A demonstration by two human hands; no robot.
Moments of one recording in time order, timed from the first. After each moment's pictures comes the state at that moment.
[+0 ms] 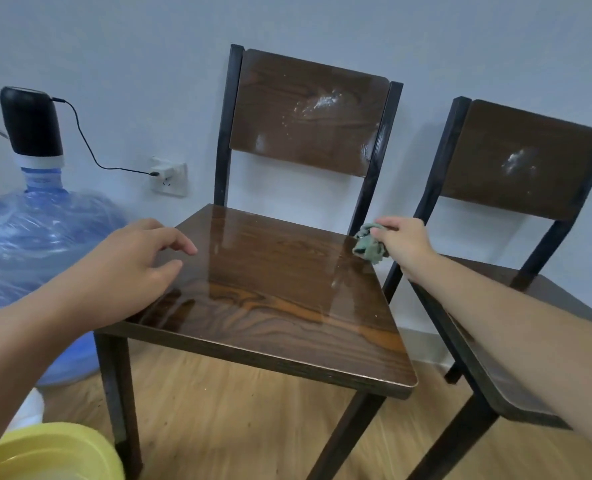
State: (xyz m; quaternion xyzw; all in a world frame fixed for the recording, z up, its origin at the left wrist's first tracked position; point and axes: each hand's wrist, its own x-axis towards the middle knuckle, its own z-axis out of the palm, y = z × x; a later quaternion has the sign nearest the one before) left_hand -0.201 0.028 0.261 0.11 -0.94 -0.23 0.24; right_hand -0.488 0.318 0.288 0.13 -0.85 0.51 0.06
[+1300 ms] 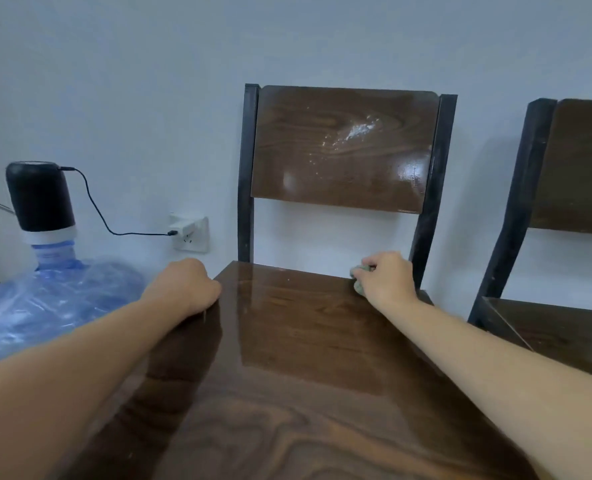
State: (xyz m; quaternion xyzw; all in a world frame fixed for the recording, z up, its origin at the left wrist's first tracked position) left_hand -0.375 -0.062 0.256 0.36 -0.91 -0.19 0.11; right_hand -0.530 0.190 0.262 0.16 -0.88 0.43 0.11
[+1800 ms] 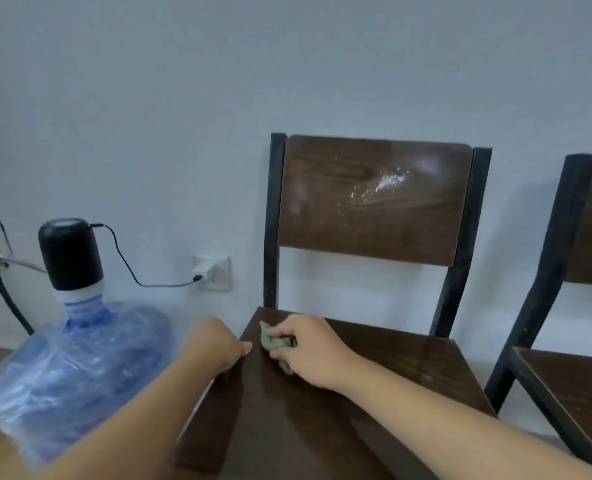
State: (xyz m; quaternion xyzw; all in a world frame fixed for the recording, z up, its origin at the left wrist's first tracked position) left_hand -0.393 -0.093 0.257 0.40 -0.87 -0.27 0.01; right_hand -0.457 0.082 0.281 0.41 -0.85 0.30 -0.12
